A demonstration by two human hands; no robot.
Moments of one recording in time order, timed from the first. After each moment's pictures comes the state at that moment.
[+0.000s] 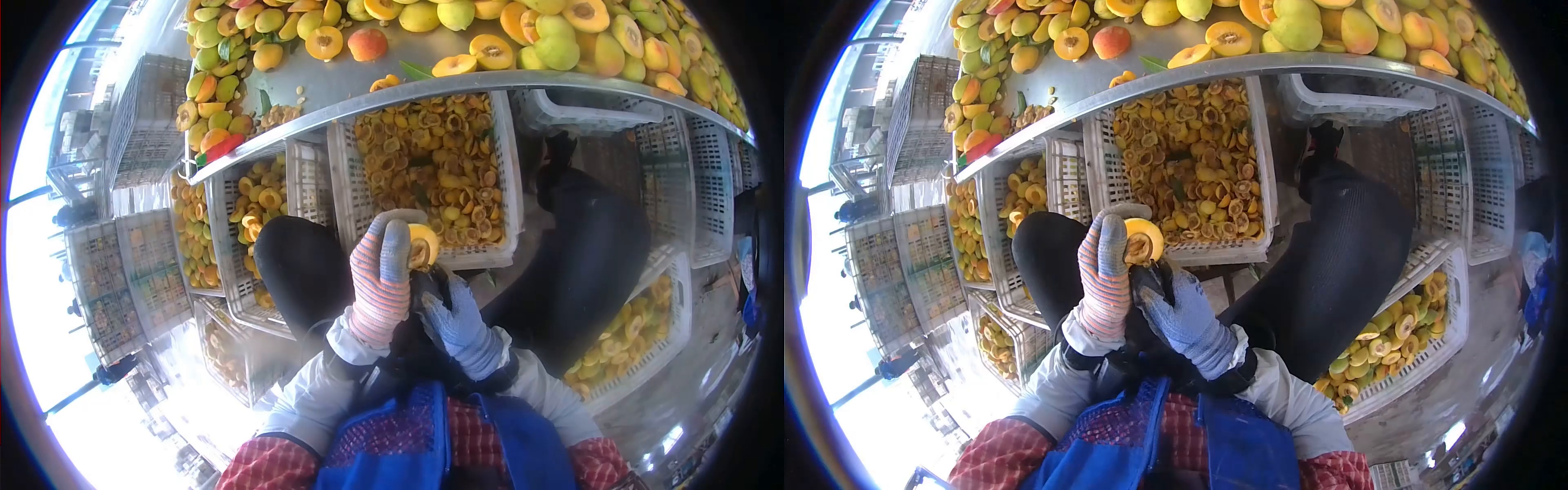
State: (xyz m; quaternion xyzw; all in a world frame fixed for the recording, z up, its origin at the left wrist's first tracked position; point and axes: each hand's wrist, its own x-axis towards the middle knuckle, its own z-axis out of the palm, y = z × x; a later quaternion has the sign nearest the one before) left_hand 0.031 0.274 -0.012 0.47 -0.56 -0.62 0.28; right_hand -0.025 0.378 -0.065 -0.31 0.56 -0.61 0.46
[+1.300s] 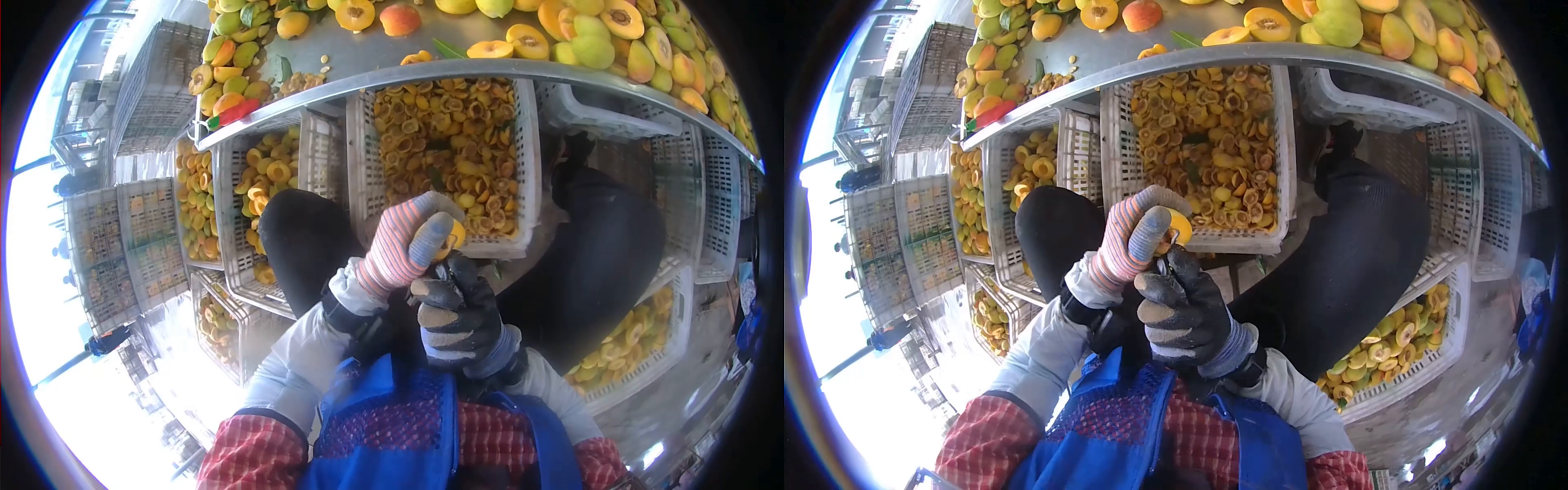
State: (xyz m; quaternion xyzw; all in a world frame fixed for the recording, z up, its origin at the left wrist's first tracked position) left_hand 0.052 0.242 -0.040 0.31 -0.71 -0.61 0.15; right_hand -0.027 0.374 -0.058 0.26 -0.35 -0.43 0.79
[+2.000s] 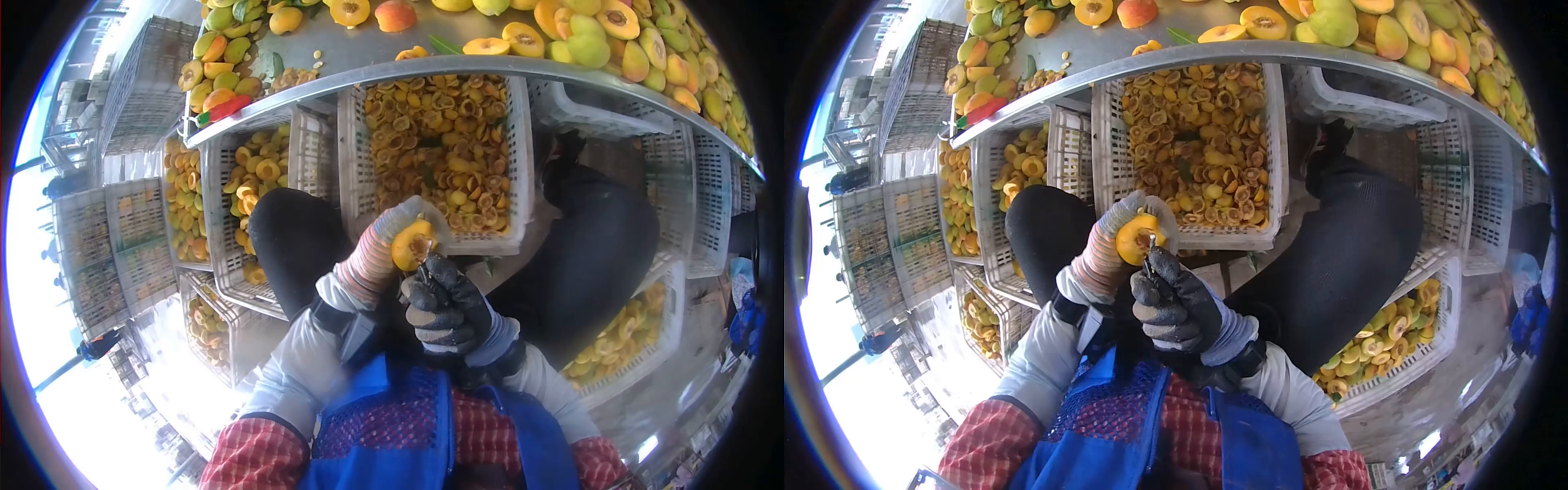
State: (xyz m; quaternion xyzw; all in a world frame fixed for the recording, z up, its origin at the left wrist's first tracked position) left_hand 0.072 0.246 -0.066 0.36 -0.34 -0.87 0.08; right_hand -0.033 0.373 -0.064 0.22 -0.12 -0.42 0.87
